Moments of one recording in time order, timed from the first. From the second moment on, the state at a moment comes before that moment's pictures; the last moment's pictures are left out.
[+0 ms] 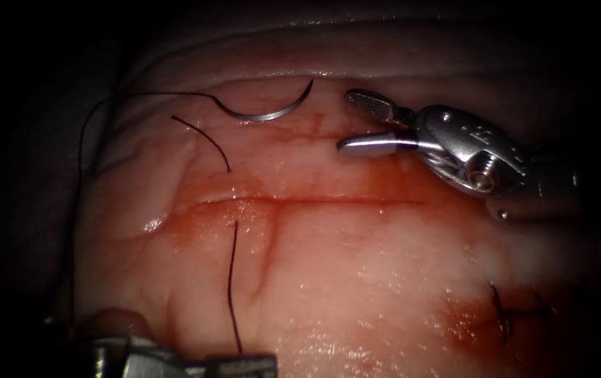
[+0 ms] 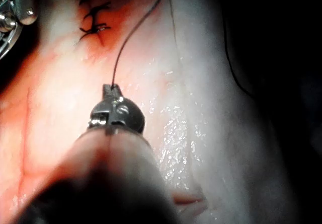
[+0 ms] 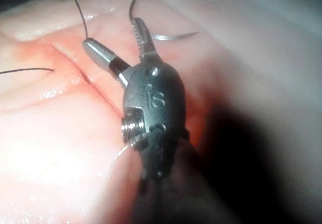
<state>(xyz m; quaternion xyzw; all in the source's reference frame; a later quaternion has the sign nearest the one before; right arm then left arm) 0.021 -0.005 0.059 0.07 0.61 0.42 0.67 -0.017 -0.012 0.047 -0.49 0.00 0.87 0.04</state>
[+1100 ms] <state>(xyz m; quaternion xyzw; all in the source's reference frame) 0.034 -0.014 0.058 0.07 0.67 0.21 0.71 -0.010 -0.004 0.048 -0.56 0.05 0.82 -0.06</state>
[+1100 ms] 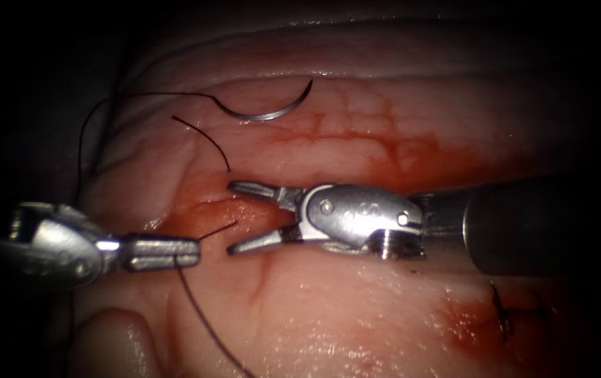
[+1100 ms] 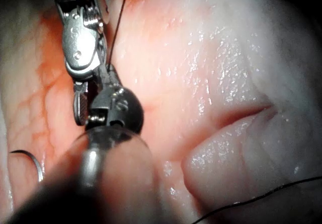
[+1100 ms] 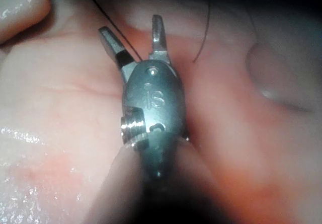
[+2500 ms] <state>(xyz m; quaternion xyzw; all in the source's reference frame) 0.038 -0.016 0.056 0.07 0.67 0.22 0.70 -0.010 -0.007 0.048 -0.54 0.04 0.83 -0.08</state>
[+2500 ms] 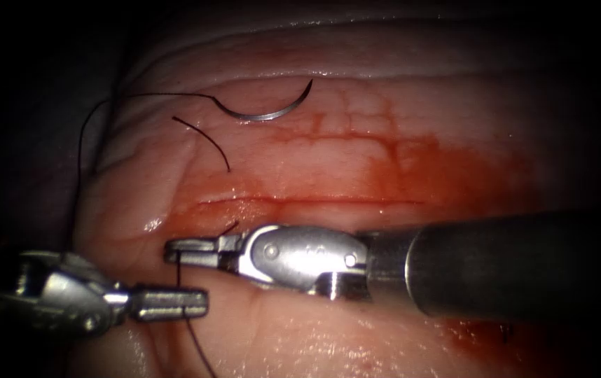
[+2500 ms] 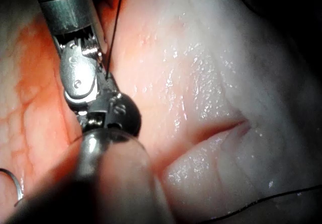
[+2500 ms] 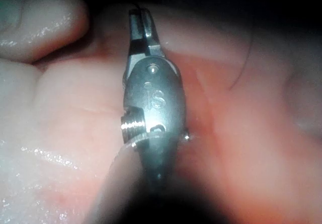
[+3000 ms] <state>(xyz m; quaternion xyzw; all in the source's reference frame) 0.033 -0.010 0.059 0.03 0.62 0.29 0.73 -0.011 -0.002 0.055 -0.55 0.05 0.83 -0.01</state>
